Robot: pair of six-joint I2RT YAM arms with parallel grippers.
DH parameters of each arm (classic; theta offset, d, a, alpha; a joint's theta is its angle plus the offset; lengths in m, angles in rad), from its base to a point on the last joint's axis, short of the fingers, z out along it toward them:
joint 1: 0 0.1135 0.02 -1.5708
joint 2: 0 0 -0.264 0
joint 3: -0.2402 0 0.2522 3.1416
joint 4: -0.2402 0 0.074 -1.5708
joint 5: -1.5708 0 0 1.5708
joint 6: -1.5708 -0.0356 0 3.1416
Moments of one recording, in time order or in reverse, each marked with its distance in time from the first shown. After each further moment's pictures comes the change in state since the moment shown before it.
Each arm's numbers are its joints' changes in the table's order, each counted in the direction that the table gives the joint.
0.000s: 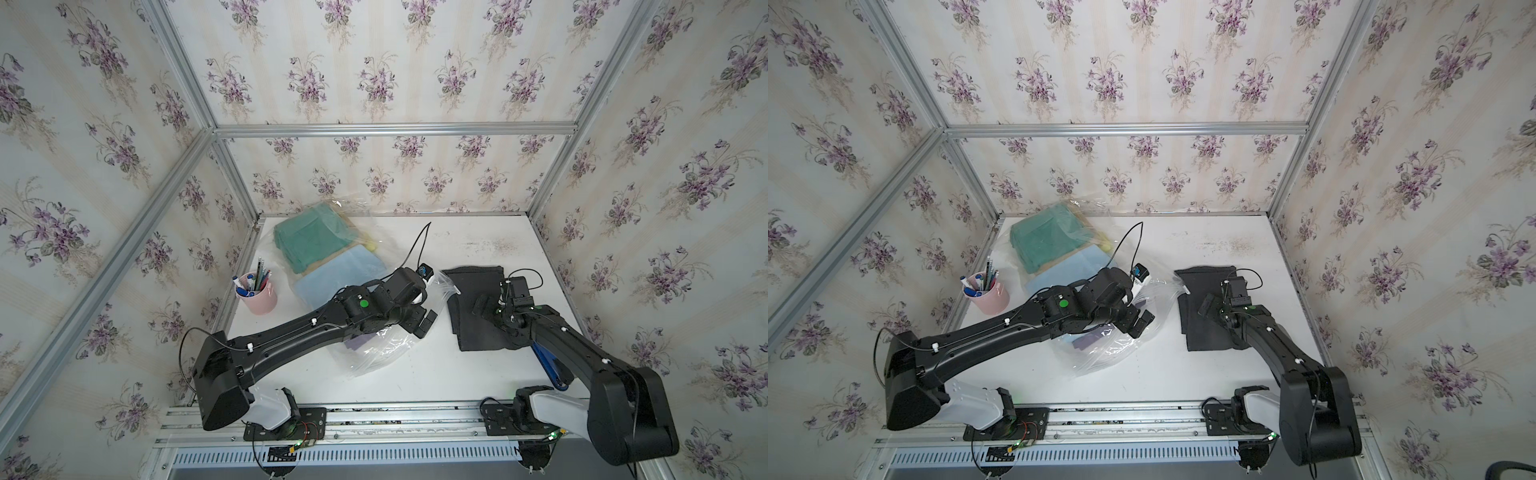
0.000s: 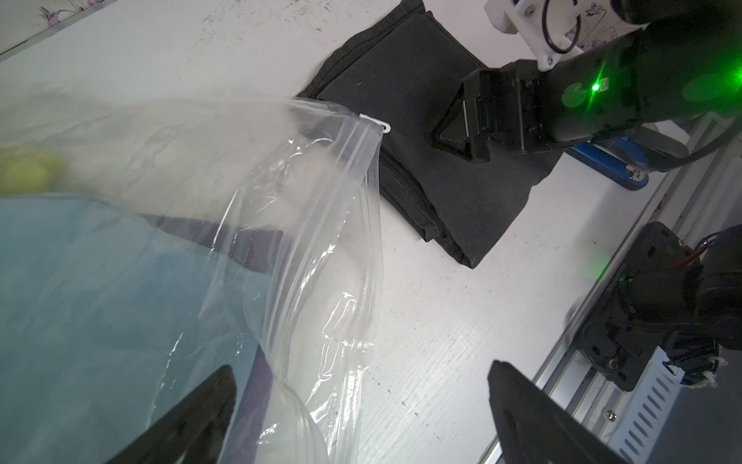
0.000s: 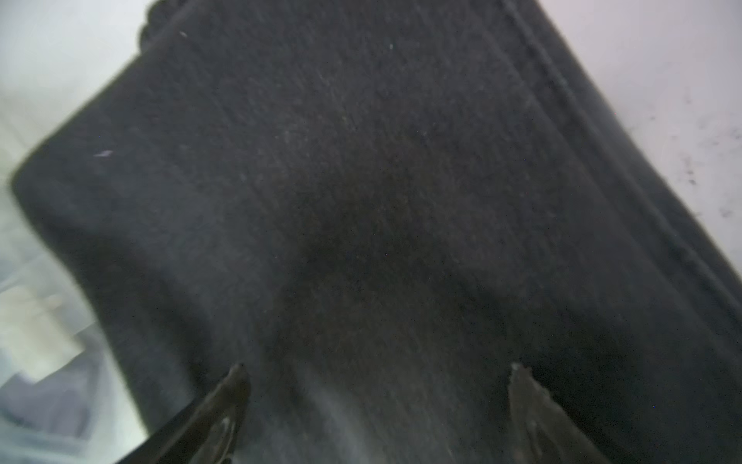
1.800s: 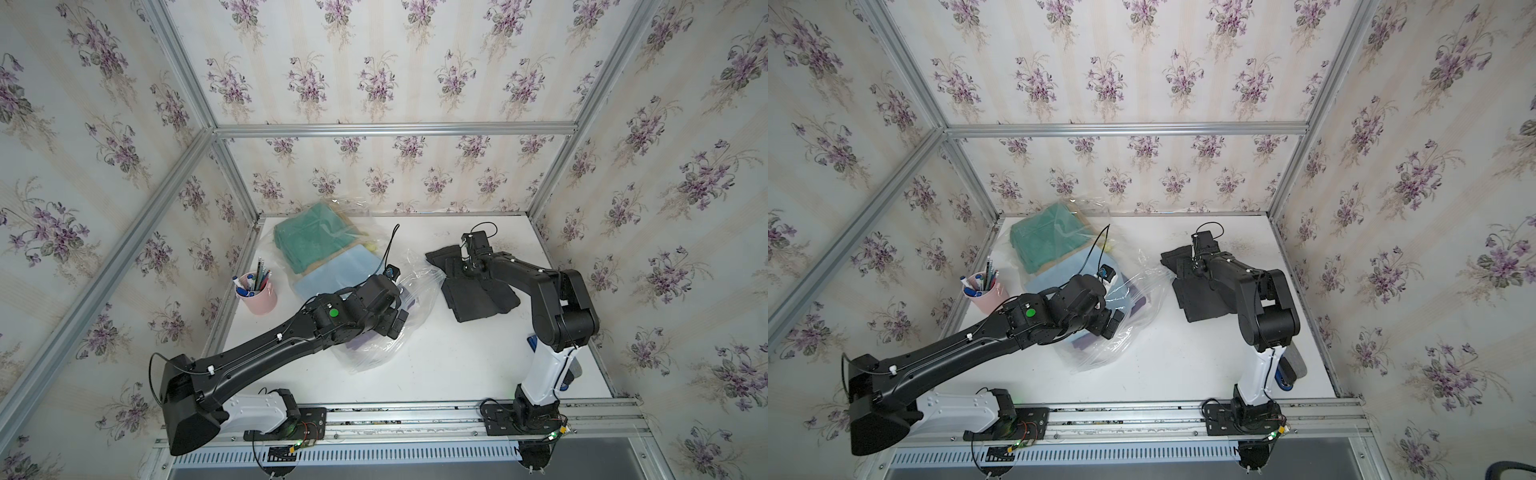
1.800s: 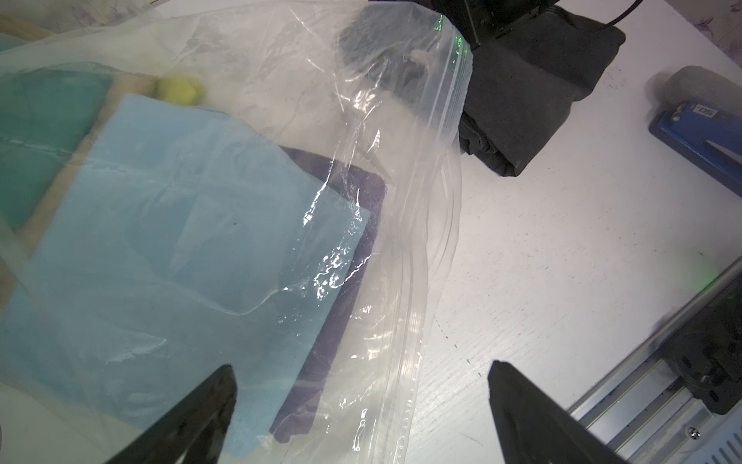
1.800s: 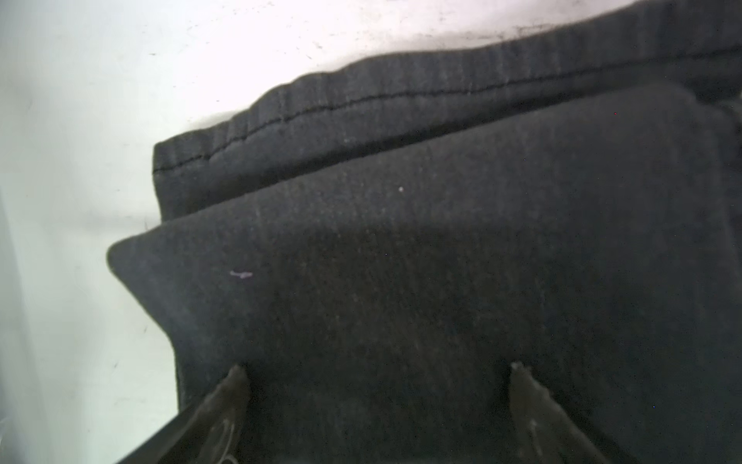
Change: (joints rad) left arm 0.043 -0.171 0.104 -0.134 0.147 0.074; right arm 0.080 0.643 -0.590 0.109 -0.018 0.379
